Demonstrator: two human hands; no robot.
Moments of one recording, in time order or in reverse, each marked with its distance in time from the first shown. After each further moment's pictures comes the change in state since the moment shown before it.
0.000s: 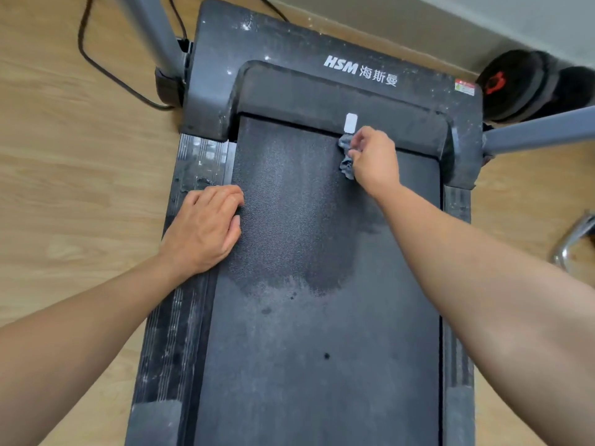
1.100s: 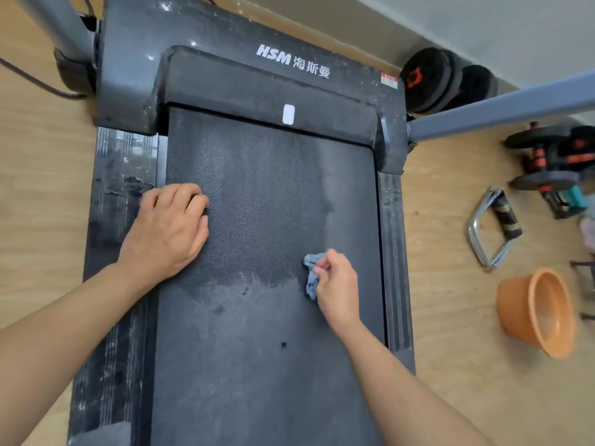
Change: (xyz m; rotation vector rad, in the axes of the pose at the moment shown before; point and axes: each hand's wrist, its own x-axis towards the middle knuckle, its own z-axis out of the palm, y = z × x) left_hand 0.014 0.031 0.013 0.053 0.005 0.043; right_hand -0.249 0.047 0.002 0.252 -0.065 0.395
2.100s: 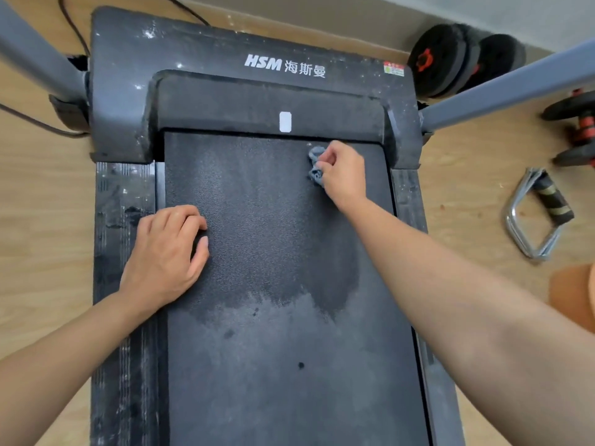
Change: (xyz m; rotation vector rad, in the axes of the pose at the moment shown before) left_hand 0.005 -0.002 -0.004 -0.088 -0.031 -0.058; right_hand 0.205 -0.089 -0.017 -0.048 0.125 -0.163
